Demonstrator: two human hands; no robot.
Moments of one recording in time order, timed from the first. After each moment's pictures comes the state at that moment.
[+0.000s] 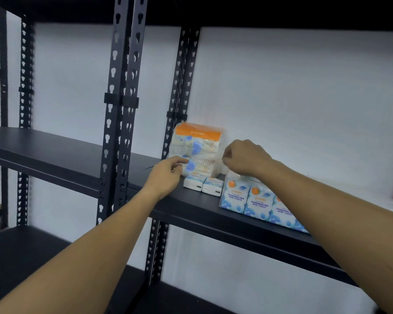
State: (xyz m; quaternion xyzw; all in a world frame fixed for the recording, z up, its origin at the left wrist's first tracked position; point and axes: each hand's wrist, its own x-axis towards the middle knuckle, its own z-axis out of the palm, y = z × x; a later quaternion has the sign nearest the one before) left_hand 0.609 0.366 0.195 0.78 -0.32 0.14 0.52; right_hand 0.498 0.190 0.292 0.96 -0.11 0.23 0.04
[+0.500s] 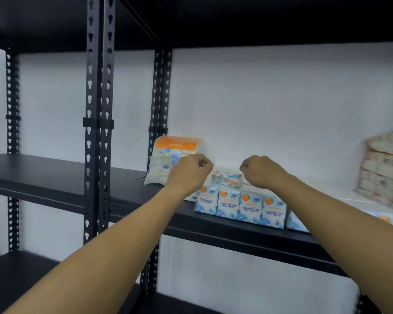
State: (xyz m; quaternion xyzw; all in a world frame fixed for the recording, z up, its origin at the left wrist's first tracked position) left_hand 0.510 0.294 0.257 0.80 -0.38 0.18 0.43; right_hand 0.421 0.111 0.290 0.96 -0.21 0.20 -0.03
